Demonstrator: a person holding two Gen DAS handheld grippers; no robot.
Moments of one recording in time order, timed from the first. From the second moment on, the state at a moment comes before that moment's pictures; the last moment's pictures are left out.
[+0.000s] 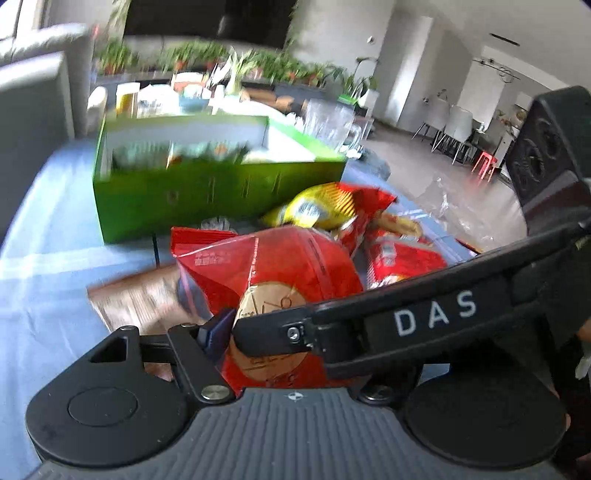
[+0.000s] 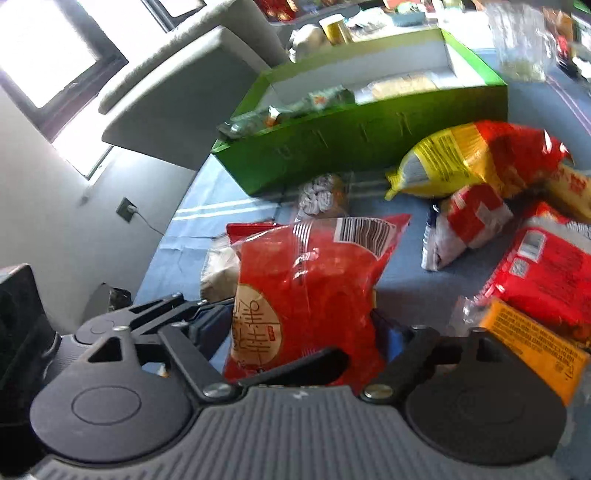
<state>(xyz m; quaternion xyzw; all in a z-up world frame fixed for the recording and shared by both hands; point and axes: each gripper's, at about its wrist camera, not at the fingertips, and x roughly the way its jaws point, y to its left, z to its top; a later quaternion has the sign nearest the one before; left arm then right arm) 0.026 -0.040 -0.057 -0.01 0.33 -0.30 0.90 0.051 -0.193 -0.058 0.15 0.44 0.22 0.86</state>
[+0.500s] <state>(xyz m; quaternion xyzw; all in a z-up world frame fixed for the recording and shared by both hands) 0.070 -0.044 0.023 0.02 0.23 -0.29 0.93 0.074 -0.197 0.027 0.14 0.34 0.24 0.90</state>
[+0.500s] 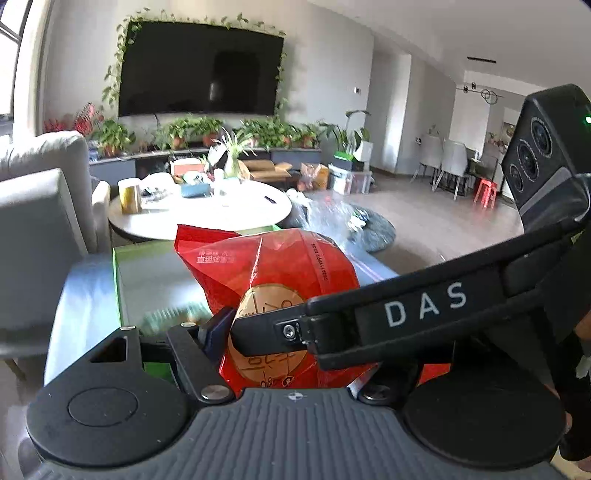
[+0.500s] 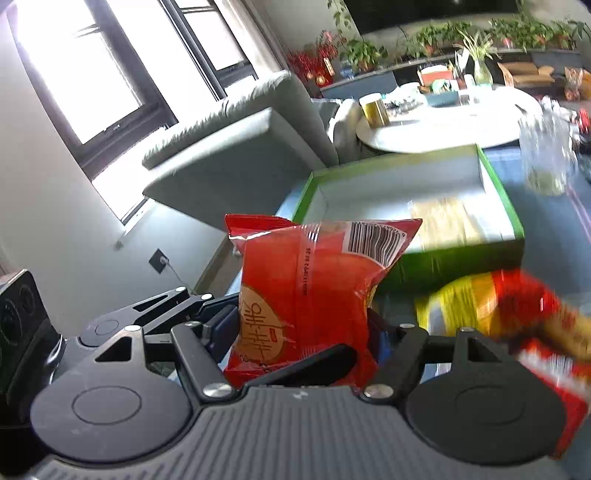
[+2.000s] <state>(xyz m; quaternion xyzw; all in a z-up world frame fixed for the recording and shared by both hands) 0.211 -0.004 0.004 -0.05 0.28 -0.19 0.94 0.189 -0.250 0.019 0.14 0.37 0.15 0.91</state>
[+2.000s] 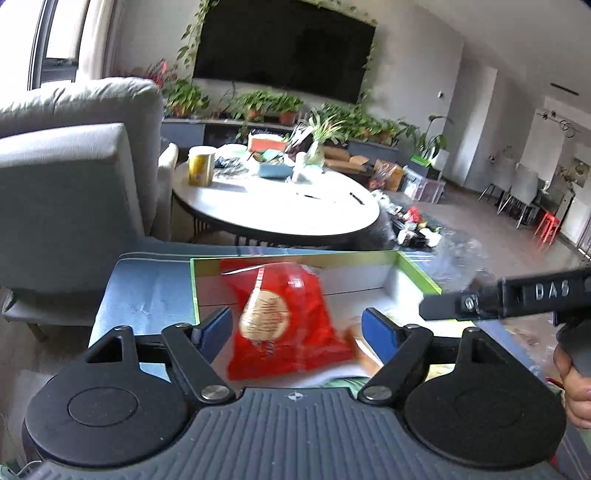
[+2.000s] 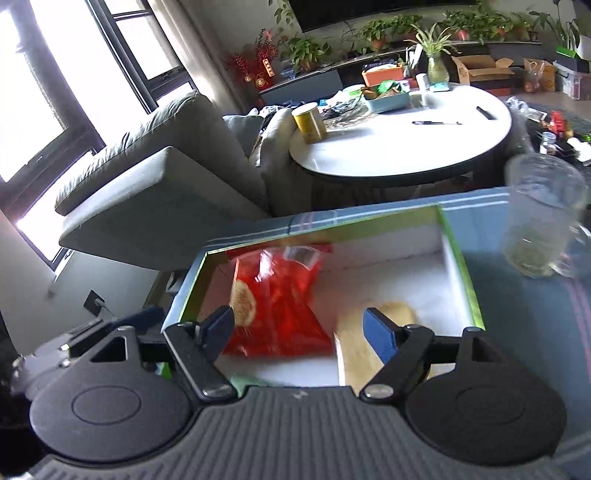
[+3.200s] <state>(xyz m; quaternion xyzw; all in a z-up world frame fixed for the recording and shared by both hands) 0.081 0.019 -0.031 -0.11 0.30 -0.16 0.93 0.074 -0.249 -0.037 0.21 0.41 0.22 0.86</state>
